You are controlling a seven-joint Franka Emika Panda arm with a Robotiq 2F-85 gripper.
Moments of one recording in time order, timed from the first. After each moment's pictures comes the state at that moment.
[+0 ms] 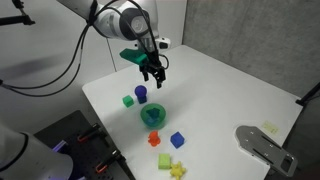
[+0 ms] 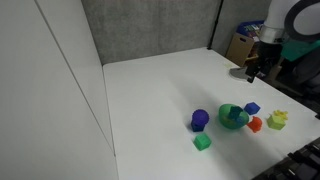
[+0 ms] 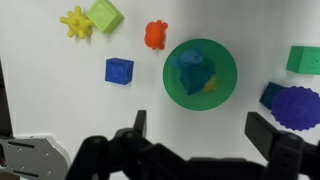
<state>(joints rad) 0.05 0.01 -0.08 -2.32 -0.21 2.24 0.17</state>
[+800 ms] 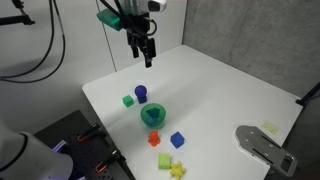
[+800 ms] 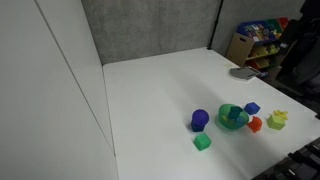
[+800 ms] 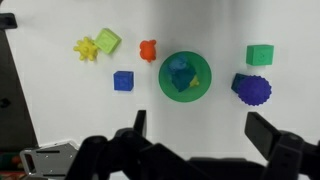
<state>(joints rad) 0.00 -0.32 -0.07 -2.30 -0.09 1.94 0.15</state>
